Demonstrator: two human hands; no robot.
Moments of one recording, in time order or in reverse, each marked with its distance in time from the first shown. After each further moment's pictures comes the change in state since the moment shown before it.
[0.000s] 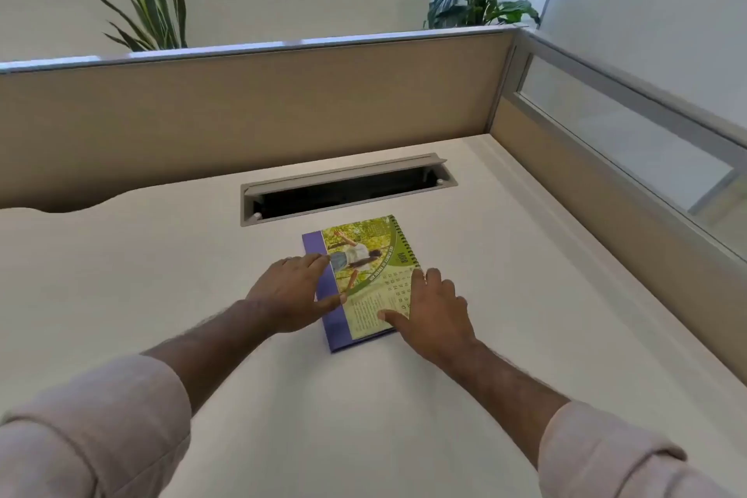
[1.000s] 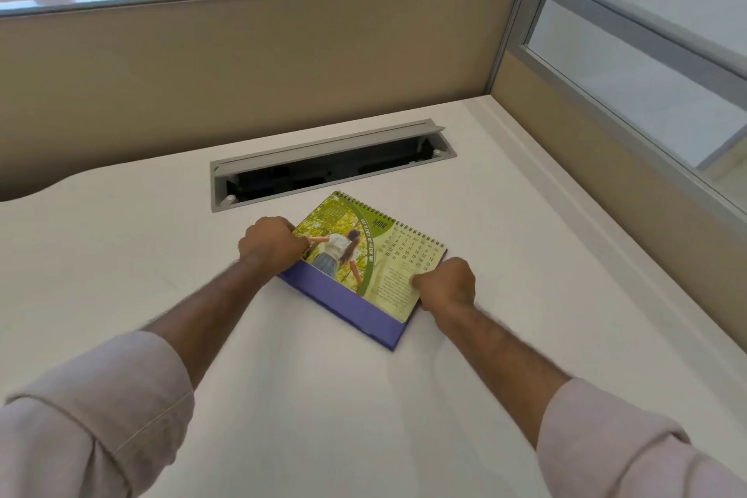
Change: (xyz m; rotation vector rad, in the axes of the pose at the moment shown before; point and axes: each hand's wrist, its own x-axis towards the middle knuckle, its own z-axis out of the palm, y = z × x) left_hand 0.092 -0.023 0.002 -0.369 0.031 -0.486; right_hand 0.068 0.020 0.024 0.844 0.054 0.704
